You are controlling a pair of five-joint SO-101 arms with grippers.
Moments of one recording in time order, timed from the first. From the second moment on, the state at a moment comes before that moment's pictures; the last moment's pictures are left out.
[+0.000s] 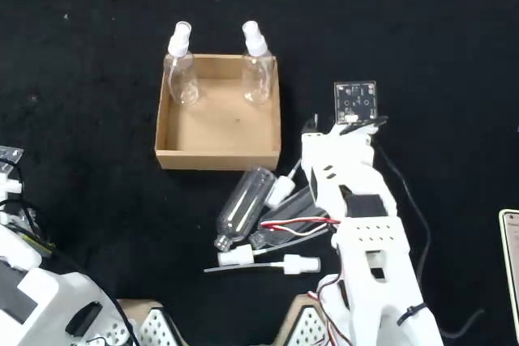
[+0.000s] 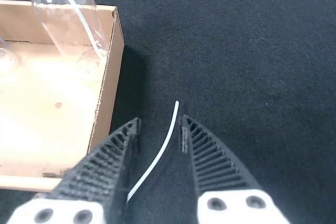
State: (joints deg) left arm -62.9 -5.8 37.8 56.7 -69.5; right arm -2.6 -47.8 72.7 19.2 0.2
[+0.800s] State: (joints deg) left arm -62.7 -5.8 37.8 56.7 -70.6; right arm -2.6 -47.8 72.7 19.2 0.2
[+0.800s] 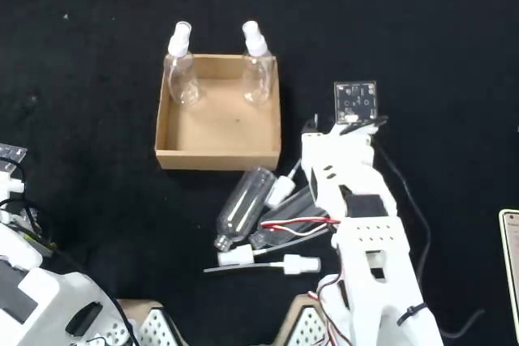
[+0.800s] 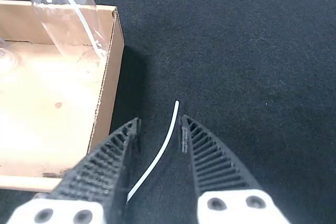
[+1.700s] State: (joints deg) left arm -47.2 -17.6 31.3 77.9 -50.5; right arm -0.4 -47.8 72.7 19.9 0.2
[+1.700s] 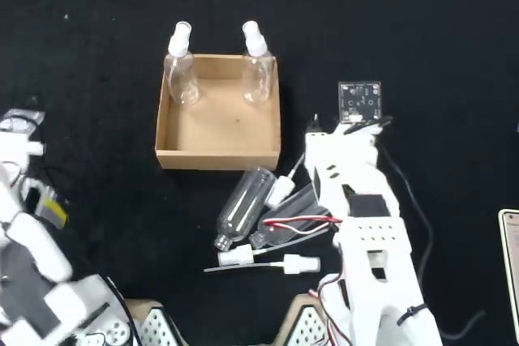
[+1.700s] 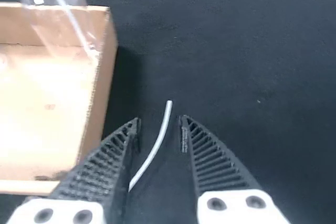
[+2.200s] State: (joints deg) left arm -24.5 -53.4 50.2 62.7 -12.2; right arm 1.2 -47.8 50.6 51.2 8.7
